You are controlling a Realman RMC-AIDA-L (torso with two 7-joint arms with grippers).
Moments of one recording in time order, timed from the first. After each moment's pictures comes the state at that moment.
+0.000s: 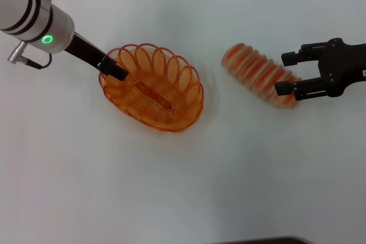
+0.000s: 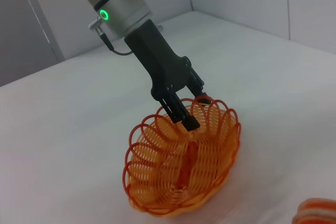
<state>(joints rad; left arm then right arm) -0.85 -2.16 1.09 0.83 2.75 1.22 -2.33 0.51 2.05 -0.56 -0.91 -2.29 -1.78 1.51</state>
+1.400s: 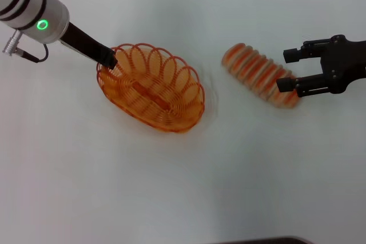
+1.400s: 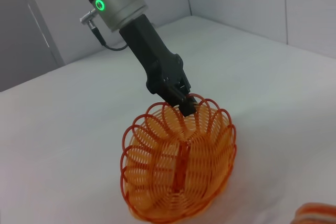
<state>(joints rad) -0.88 -2.14 1.07 0.86 2.75 1.33 -2.49 0.51 2.04 -0.55 -0.91 -2.28 -1.79 1.52</state>
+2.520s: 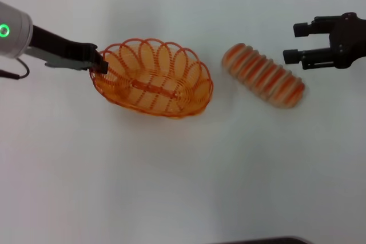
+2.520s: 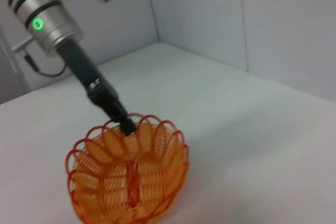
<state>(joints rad) -0.79 -2.16 0.76 0.98 2.69 1.52 -2.61 0.54 2.04 -0.45 -0.91 -2.28 -1.76 1.52</state>
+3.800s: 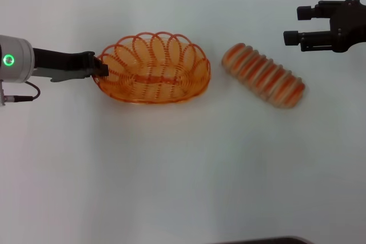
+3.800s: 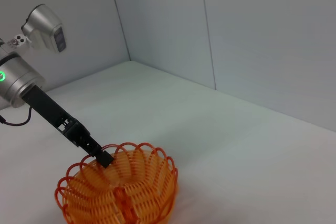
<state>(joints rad) -0.59 -2.17 0.91 0.95 2.45 1.27 -2.66 0.54 2.05 -0.43 -0.91 -2.25 -1.69 1.52</state>
